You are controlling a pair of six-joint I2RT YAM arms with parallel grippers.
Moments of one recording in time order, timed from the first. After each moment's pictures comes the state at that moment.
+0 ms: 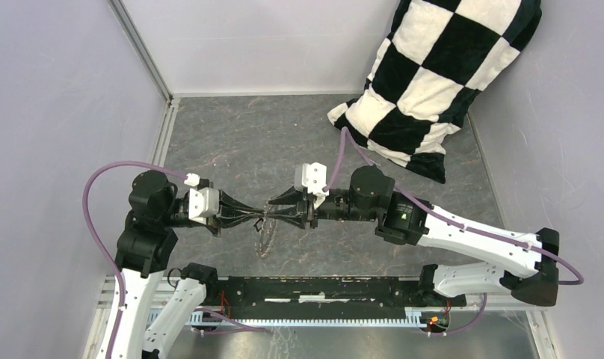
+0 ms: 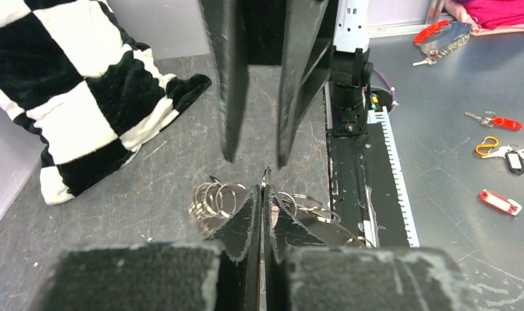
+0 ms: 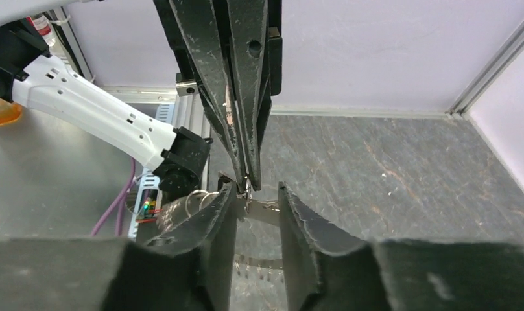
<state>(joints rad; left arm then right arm) -0.22 0.59 0.98 -0.55 1.26 0.34 1.20 1.17 1.10 0.11 -0.29 -0.10</state>
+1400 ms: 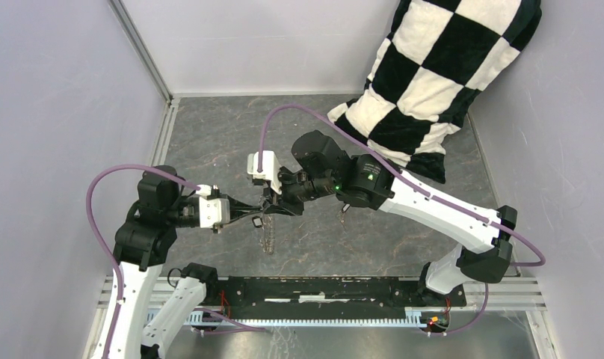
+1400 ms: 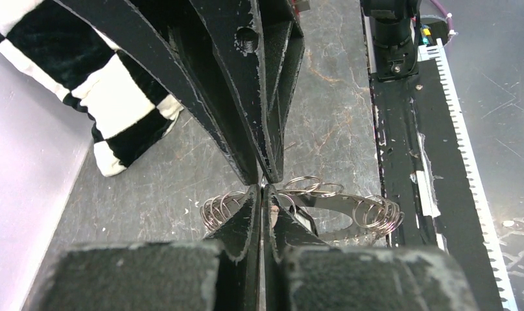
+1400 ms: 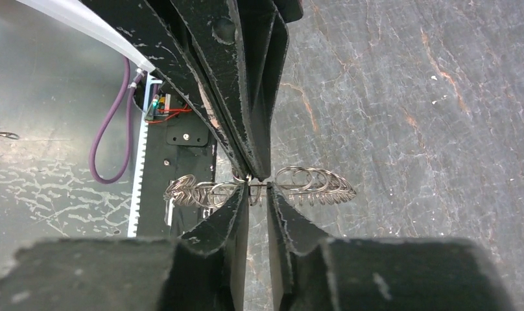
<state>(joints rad) -0.22 0.65 1.04 -0.85 1.15 0.80 1.15 1.54 1.71 -0.69 -0.38 -0.24</state>
